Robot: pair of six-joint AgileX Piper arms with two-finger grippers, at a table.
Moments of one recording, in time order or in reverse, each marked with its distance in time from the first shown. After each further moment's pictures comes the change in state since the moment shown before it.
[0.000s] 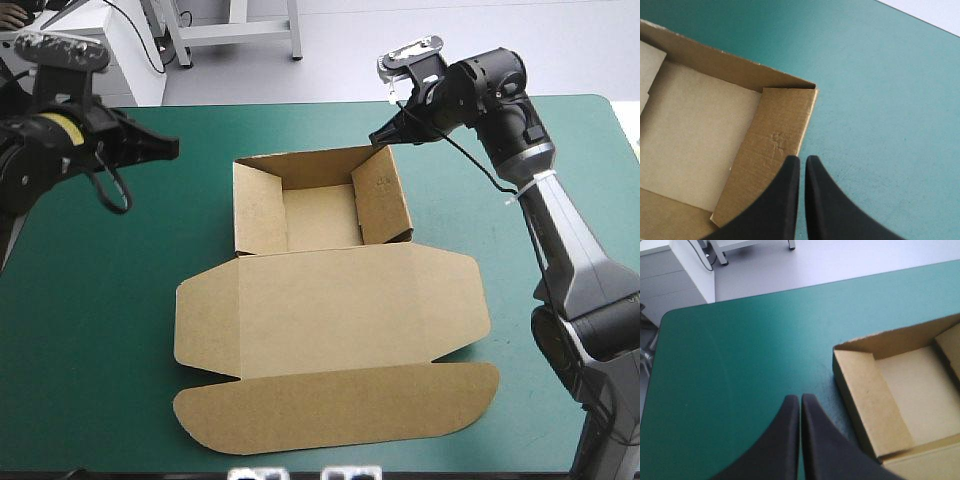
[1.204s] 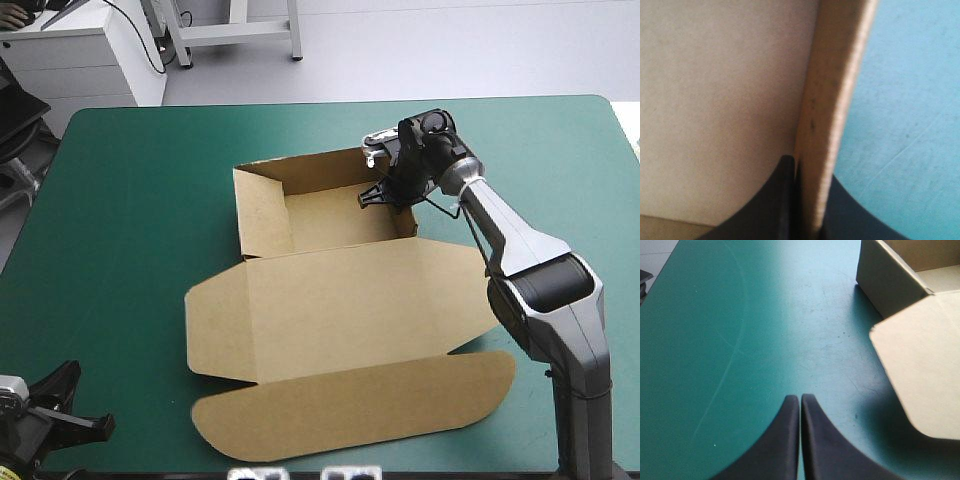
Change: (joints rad) left arm 0.000 -1.238 1.314 0.054 -0.248 -0.166; right arm 0.001 0.253 0.179 -0.004 -0.012 0.103
